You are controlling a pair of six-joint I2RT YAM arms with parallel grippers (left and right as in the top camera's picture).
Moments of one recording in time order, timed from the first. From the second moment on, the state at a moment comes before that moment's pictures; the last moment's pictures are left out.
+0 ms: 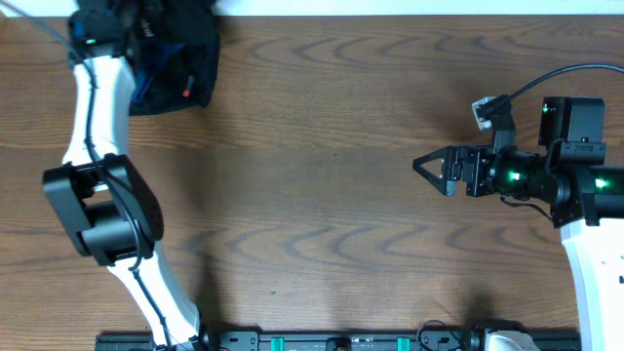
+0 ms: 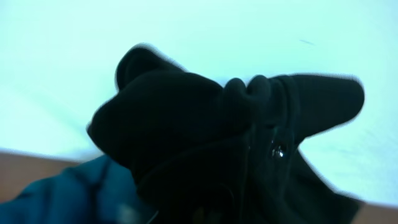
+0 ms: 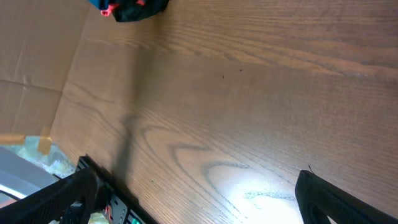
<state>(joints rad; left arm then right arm) 0.21 2.13 1.90 -0.10 0.18 -0.14 -0.03 1.21 1.25 -1.07 -0.72 0.04</state>
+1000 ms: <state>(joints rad) 0.30 2.11 1.90 -0.18 0.09 -0.31 -0.03 1.21 1.25 -1.06 -0.72 0.06</state>
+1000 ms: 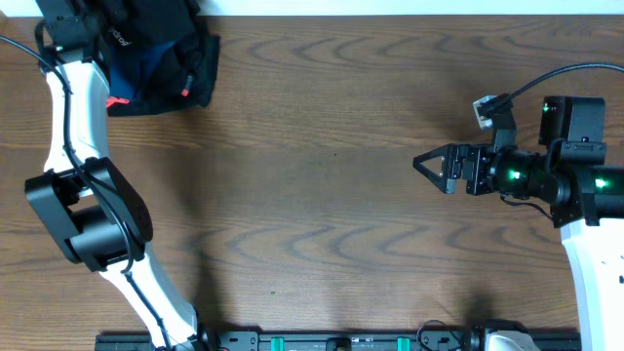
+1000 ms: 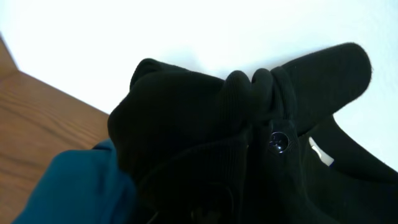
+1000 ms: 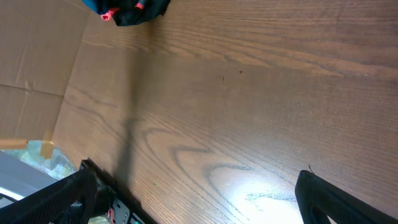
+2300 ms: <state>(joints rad) 0.34 1.99 1.90 -0.44 -0.16 -0.43 -0.03 1.21 1.25 -1.09 -0.72 0.05</state>
